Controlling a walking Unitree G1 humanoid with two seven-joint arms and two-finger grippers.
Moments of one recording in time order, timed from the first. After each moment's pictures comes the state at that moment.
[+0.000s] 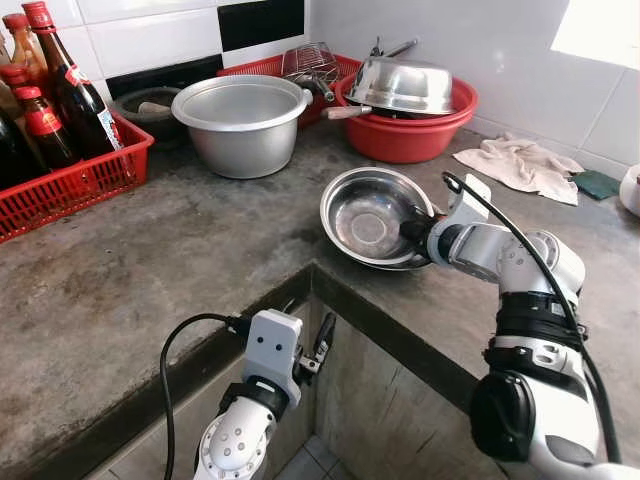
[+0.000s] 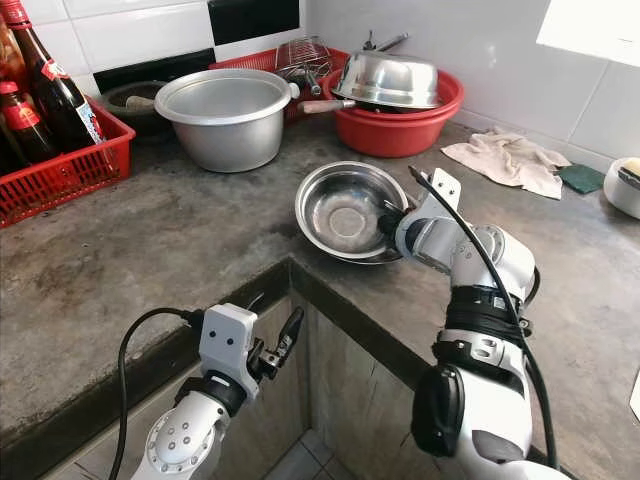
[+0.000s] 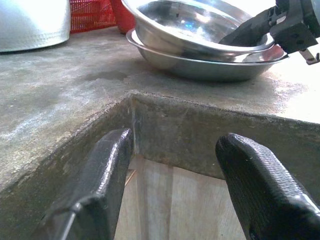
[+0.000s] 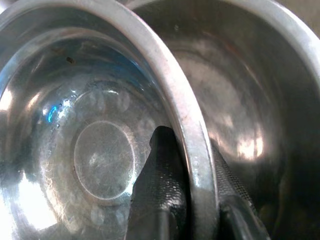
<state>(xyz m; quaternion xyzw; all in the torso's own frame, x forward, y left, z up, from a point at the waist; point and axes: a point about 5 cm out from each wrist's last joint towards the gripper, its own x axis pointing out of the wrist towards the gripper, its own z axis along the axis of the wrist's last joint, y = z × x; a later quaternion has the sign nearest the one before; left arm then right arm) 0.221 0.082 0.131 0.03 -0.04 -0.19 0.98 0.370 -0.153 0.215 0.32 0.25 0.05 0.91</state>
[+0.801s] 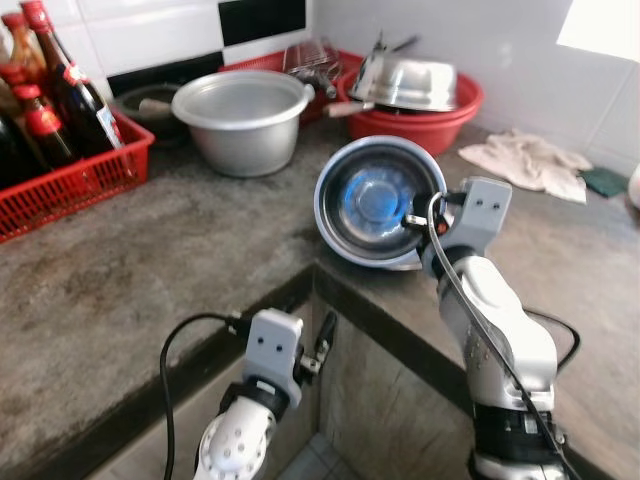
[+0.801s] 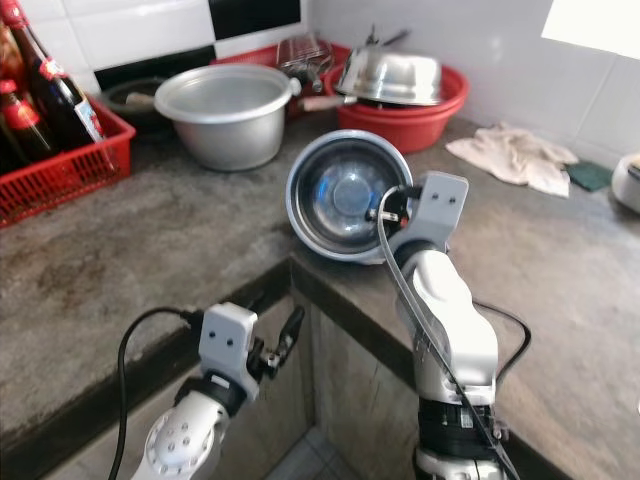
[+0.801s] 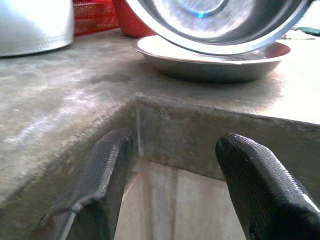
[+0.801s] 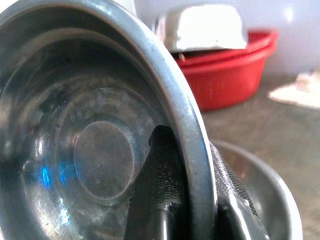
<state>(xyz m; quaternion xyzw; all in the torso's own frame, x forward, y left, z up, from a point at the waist) 0.221 0.084 0.134 0.04 -0.05 -0.19 0.98 0.305 -0.123 0.230 0.10 -0.09 0.04 0.99</state>
